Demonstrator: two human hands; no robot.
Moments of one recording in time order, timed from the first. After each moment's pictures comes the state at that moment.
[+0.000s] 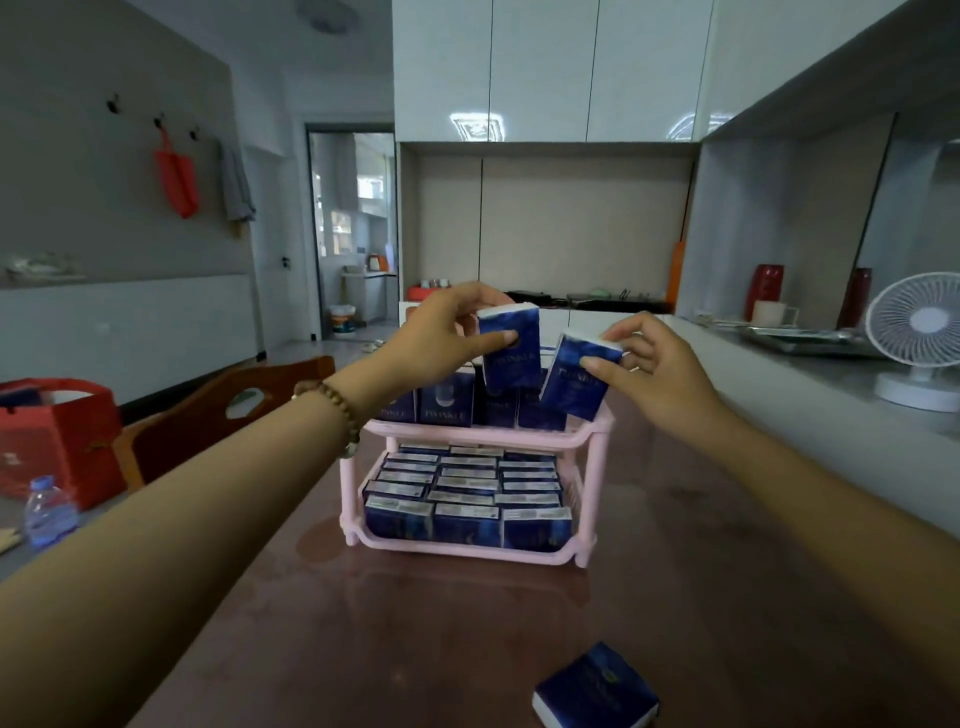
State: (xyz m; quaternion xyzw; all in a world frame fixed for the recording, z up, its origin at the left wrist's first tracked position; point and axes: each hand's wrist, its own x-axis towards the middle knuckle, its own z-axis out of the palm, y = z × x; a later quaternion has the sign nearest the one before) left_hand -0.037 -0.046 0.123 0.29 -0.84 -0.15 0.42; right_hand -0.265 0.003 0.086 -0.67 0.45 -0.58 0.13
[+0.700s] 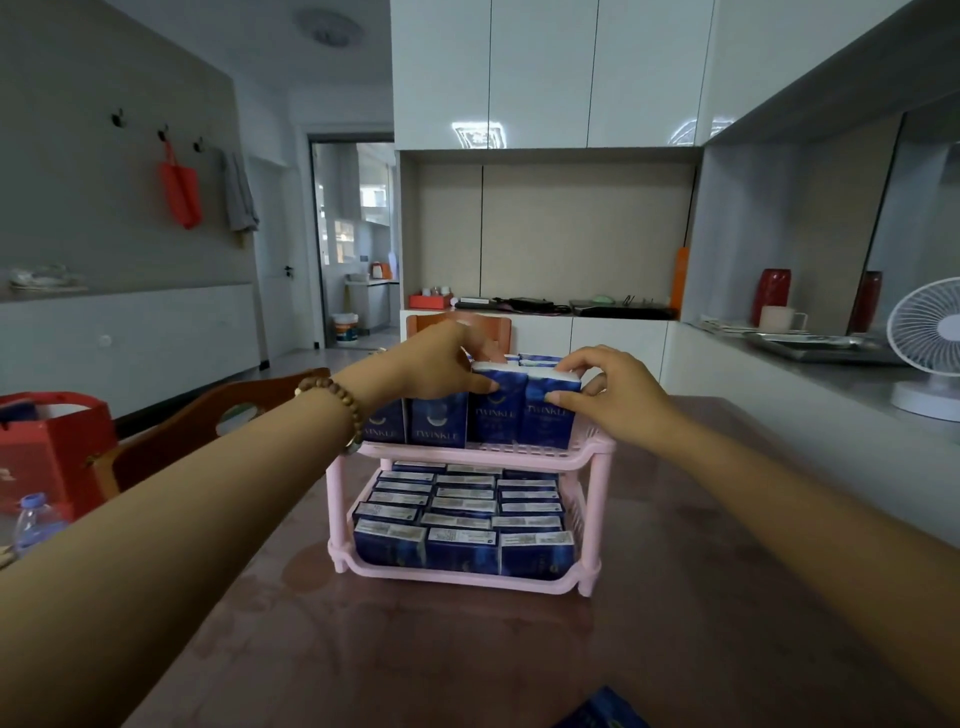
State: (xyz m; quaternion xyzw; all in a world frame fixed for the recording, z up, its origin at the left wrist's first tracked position) left_hand -0.043 -0.087 0.126 0.39 -0.88 -0.10 0.23; right_hand -0.259 -0.046 0.080 -0.71 0.54 -0.44 0.05
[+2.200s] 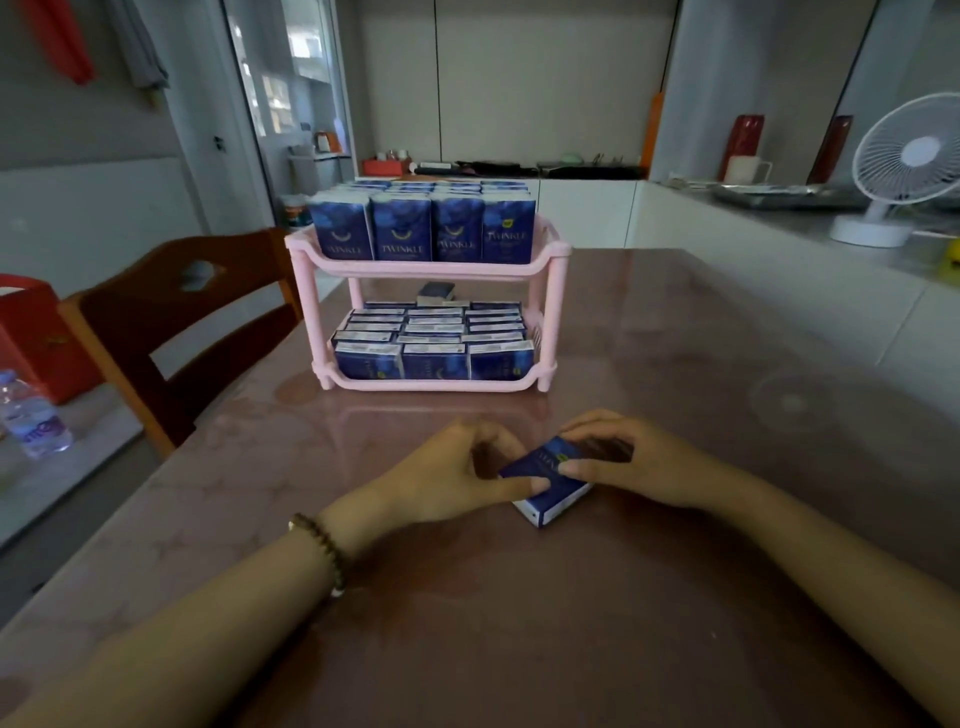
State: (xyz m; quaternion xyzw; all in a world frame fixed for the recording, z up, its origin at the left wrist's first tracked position) left_hand -0.048 0.070 -0.075 0.32 -0.86 -0.33 0.24; right_hand -0.268 0.120 -0.068 -0.71 0.58 -0.26 0.30
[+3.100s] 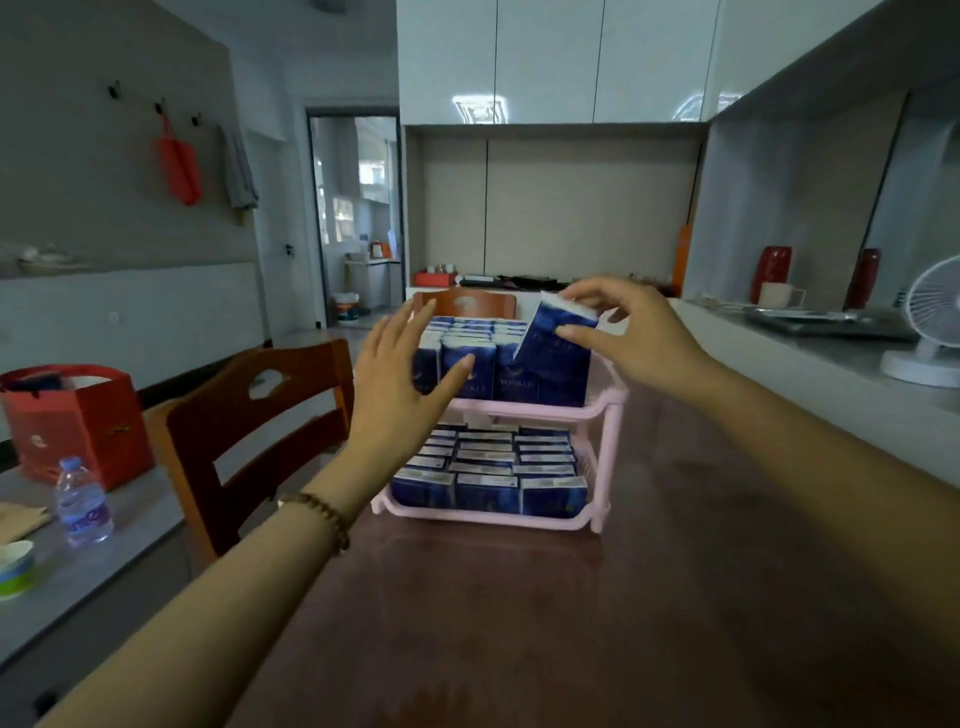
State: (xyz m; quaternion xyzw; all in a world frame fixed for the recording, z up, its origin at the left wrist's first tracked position) left_hand 0.006 -0.017 0.044 0.44 -0.73 0.00 0.53; right_hand -0.226 0.013 0.110 -0.75 0.46 -0.48 0.02
